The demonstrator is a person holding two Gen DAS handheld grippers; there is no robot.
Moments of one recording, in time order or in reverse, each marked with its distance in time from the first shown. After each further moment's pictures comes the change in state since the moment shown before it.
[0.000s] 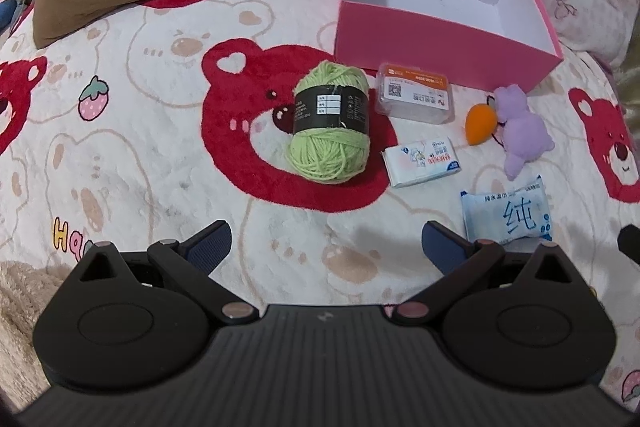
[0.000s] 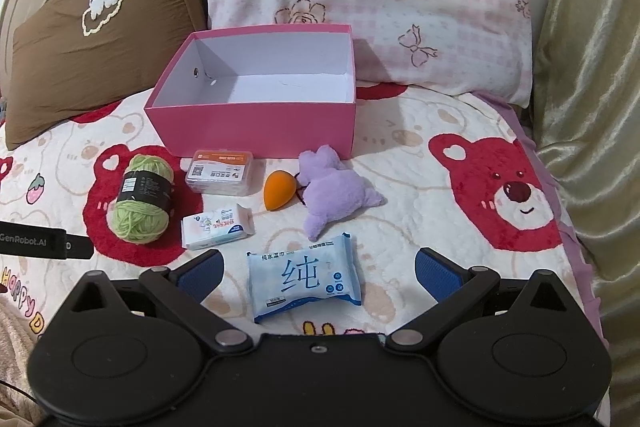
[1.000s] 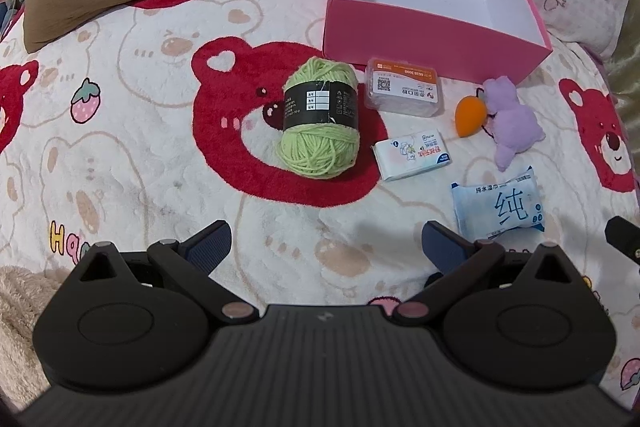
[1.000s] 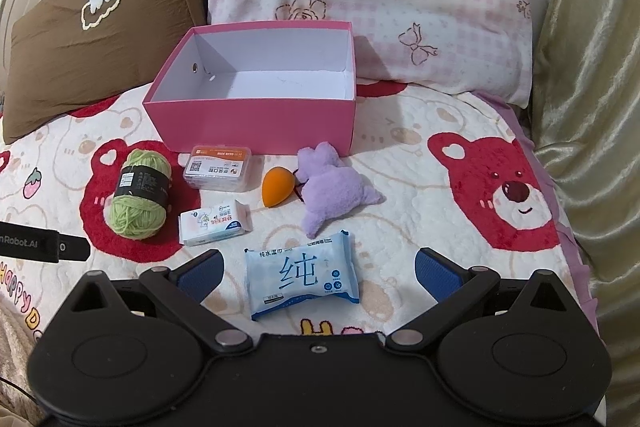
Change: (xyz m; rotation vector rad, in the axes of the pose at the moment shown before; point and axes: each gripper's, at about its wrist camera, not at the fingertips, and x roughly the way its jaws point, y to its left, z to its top) left arm -0.002 -0.002 0.000 0.021 0.016 -0.016; right arm 0.001 0.001 -0.001 -0.010 0.006 -0.007
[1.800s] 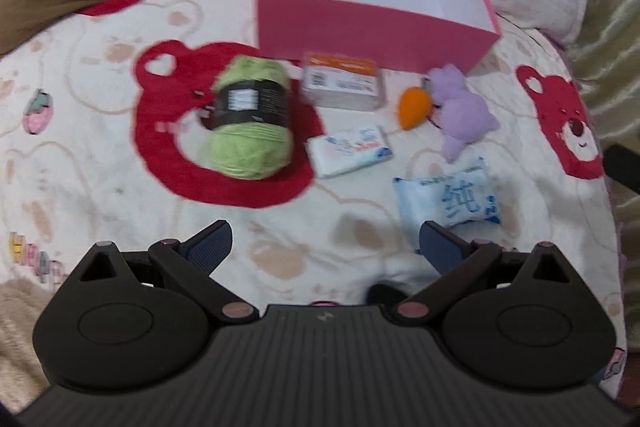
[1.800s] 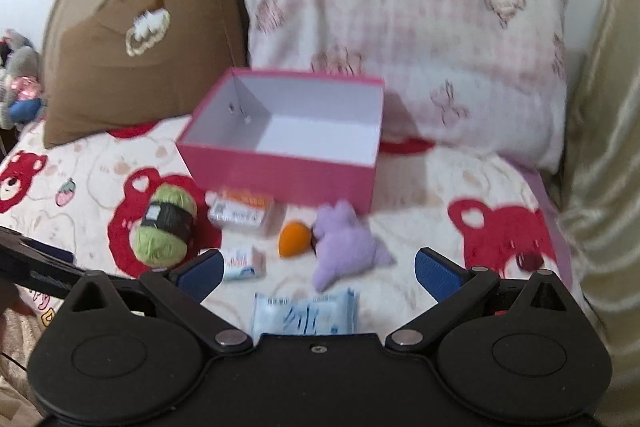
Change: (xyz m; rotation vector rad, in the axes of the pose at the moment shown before) left arm 0.012 -0.044 0.002 0.057 0.016 -0.122; right arm -0.011 -0.028 0.029 -0.115 -0.130 0.140
